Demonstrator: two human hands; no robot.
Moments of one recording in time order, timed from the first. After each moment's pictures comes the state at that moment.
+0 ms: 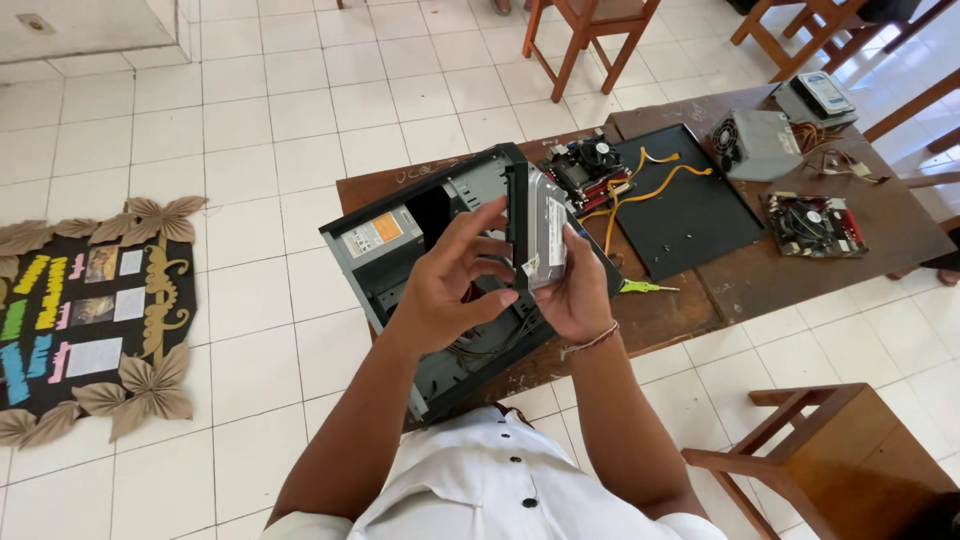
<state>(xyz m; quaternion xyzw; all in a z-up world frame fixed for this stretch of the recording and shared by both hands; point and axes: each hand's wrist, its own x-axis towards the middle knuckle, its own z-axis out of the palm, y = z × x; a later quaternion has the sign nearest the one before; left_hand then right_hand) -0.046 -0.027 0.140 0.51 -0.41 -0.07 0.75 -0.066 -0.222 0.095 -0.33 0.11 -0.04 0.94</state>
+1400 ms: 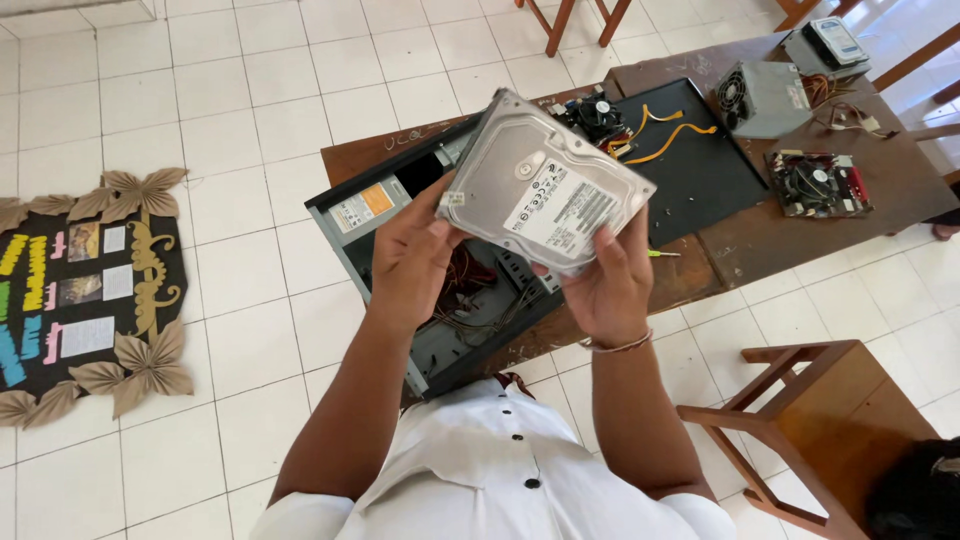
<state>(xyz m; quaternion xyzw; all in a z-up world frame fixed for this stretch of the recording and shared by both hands) -0.022 -0.028 0.091 0.36 -0.31 -0.03 0.88 -0.100 -0.227 0.124 -0.39 -0.13 -0.16 0.90</state>
